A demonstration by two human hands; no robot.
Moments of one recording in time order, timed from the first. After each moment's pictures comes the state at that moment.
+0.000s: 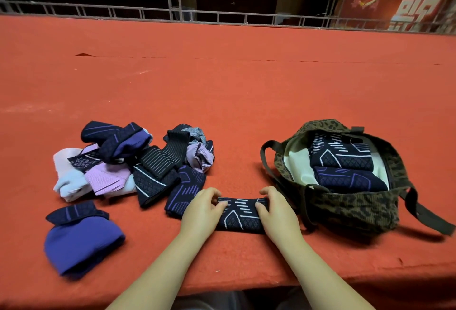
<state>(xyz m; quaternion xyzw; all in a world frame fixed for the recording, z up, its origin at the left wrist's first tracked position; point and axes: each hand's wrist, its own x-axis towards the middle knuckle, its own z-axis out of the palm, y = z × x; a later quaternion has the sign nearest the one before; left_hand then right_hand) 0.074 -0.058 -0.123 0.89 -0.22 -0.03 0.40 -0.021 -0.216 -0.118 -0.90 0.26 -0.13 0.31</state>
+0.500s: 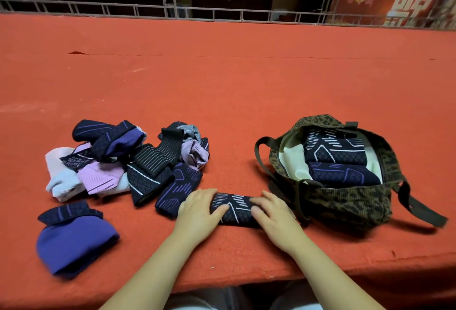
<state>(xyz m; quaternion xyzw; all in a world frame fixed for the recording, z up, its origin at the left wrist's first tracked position) 0.071 -0.053 -0.125 0.92 -0.28 -0.03 0.26 -0.042 -0.229 -0.122 -0.93 0.18 -0.05 0.31</state>
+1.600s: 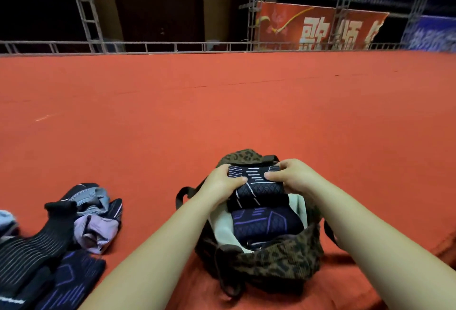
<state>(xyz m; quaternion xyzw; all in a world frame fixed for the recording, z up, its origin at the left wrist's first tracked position) 0.092 -0.320 -0.015 0.77 -0.35 -0.25 0.48 -0.045 -0.446 0.021 -0.74 0.34 -0.11 0.56</state>
